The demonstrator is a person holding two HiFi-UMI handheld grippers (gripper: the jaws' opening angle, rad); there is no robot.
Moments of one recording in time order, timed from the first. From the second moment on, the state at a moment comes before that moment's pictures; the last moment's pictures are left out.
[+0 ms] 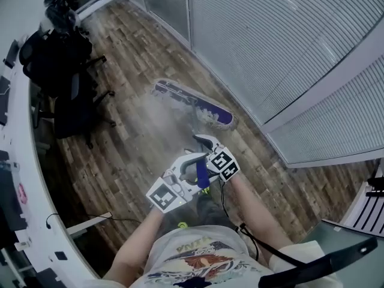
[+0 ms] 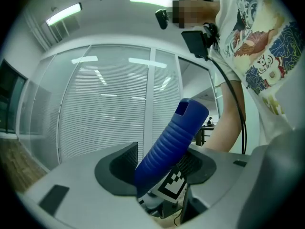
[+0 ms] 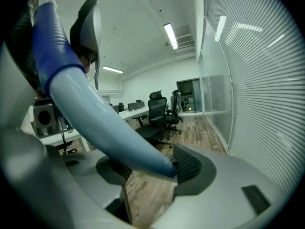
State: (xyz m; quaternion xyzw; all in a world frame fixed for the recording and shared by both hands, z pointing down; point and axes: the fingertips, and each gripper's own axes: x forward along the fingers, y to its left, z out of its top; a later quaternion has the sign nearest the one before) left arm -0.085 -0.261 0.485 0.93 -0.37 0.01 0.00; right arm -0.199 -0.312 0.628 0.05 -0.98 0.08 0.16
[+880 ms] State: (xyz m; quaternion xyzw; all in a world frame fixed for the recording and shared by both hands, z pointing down) left arm -0.127 -0.233 0.494 0.91 -0.42 0.02 0.03; right arm -0.240 -0.277 0.635 0.00 -0.98 0.05 0.20
